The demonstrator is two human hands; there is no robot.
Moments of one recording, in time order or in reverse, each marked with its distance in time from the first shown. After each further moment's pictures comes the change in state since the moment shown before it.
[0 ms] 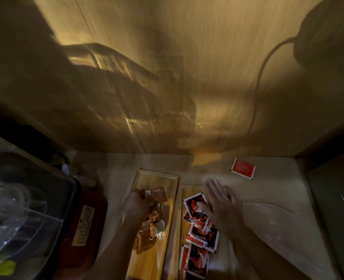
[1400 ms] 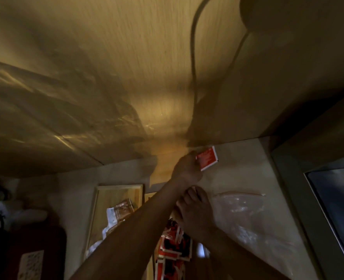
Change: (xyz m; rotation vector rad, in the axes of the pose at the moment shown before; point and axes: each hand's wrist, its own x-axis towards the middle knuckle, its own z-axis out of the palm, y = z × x) left_hand 0.001 0.179 0.149 0.298 -0.417 0.607; right_hand -0.001 0.003 0.006 -0.091 0.087 0.018
